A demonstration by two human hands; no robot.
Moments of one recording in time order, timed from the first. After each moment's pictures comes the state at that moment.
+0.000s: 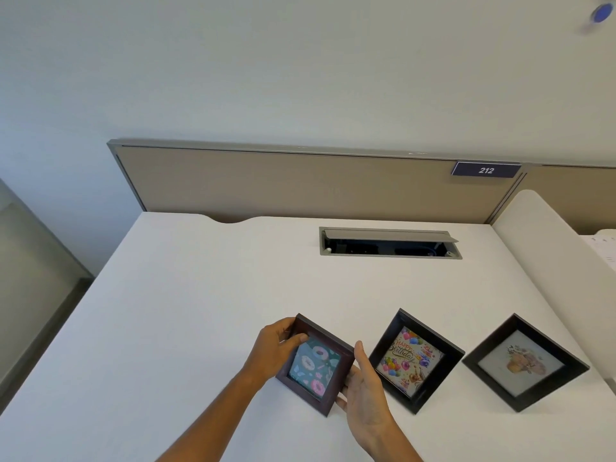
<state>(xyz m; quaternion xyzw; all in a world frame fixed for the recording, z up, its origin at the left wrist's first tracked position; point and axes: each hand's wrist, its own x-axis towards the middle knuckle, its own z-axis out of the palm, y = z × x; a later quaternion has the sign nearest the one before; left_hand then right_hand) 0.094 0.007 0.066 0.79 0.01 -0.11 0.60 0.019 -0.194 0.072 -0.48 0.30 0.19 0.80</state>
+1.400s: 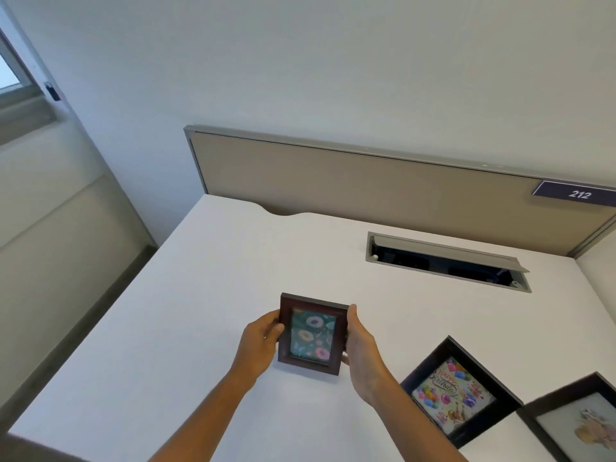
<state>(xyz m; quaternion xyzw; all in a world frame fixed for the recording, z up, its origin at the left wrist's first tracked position) 0.072 0.076 0.068 0.80 0.13 0.00 0.58 0.101 -0.143 0.100 -0.63 0.13 0.28 0.71</state>
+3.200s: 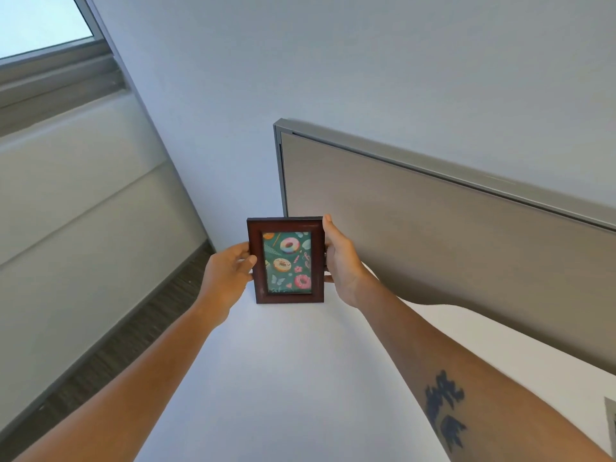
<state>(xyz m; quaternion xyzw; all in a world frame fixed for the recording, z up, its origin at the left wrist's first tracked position) 0.420 0.464 0.041 0.73 0.34 0.14 0.57 0.558 0.294 0.044 -0.67 -0.03 0.39 0.63</state>
